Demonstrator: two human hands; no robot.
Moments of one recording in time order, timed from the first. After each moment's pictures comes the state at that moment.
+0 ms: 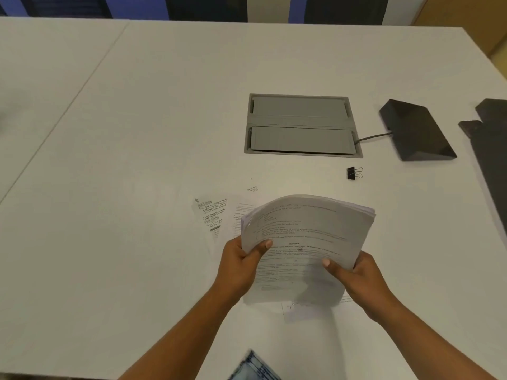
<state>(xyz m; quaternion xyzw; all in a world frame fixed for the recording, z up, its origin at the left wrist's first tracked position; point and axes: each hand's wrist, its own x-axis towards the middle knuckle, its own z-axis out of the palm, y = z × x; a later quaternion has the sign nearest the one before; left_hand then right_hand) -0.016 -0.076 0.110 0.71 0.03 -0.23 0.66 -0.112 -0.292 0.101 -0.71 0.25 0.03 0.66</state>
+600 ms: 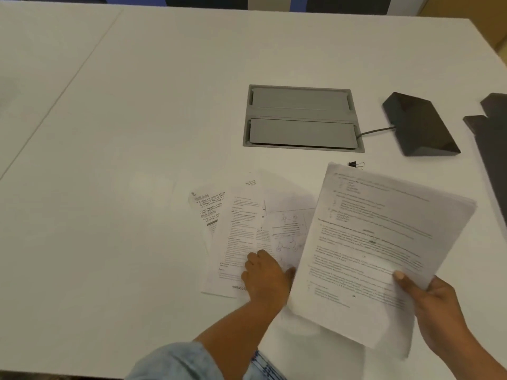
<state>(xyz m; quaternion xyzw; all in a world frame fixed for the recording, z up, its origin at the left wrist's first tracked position) -0.048 -0.141 0.017 0.95 0.01 -0.27 0.16 -0.174 -0.358 0.097 -0.65 0.42 -0.09 0.63</state>
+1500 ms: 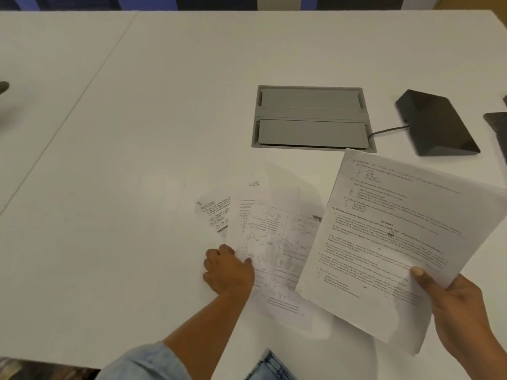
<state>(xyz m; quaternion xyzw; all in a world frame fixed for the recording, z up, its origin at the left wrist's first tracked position) -0.011 -0.074 0.012 0.95 0.20 -0.16 0.17 -0.159 -0.349 0.131 -0.64 0.44 -0.12 0.62</state>
